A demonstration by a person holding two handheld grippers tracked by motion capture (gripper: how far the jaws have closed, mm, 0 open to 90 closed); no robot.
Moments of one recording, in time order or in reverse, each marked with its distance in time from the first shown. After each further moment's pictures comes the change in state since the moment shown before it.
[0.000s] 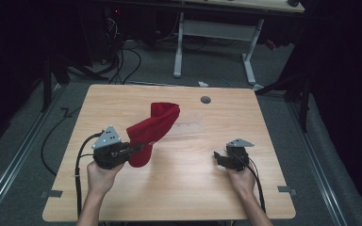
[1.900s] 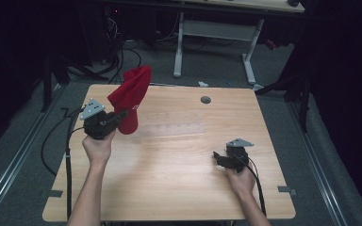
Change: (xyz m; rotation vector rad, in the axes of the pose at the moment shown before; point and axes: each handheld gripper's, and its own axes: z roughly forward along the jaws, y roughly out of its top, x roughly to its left) left arm 0.061 0.057 0.034 -0.276 0.163 -0.042; right arm 0.001 0.000 0.001 0.001 0.001 0.002
